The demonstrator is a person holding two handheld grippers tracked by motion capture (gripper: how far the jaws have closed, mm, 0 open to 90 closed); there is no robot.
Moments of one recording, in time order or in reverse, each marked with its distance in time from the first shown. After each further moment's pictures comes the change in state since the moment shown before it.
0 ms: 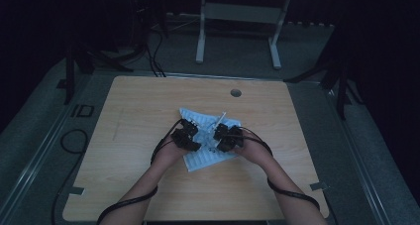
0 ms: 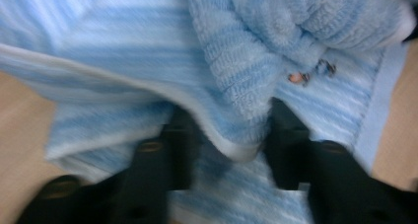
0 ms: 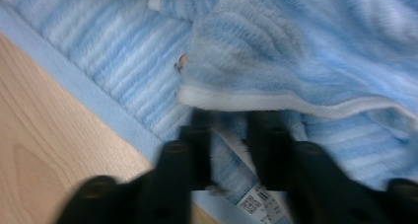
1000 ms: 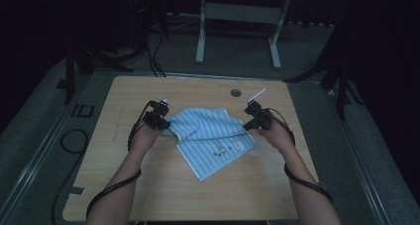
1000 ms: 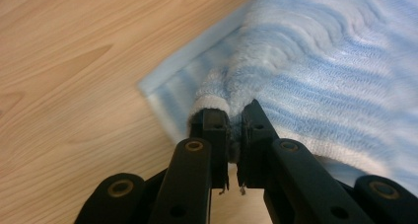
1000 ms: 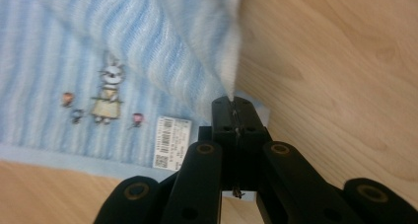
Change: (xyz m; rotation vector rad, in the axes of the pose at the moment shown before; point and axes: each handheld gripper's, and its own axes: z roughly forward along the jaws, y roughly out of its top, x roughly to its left) left arm 0.095 -0.013 -0.032 0.025 0.201 -0.183; right arm -0.090 -0.048 -0.042 -0.038 0.013 0.395
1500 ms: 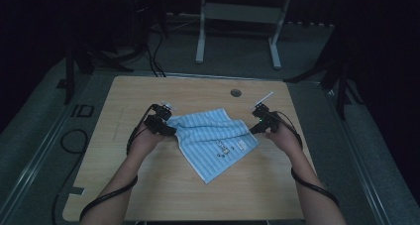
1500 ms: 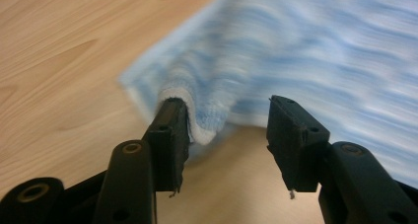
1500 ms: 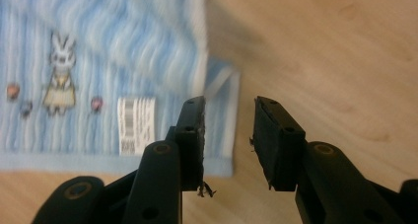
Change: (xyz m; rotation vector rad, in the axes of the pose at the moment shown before) left arm -0.038 -0.008 -0.031 -0.014 -0.046 0.117; right arm -0.017 -0.022 0.004 0.031 -0.065 0.023
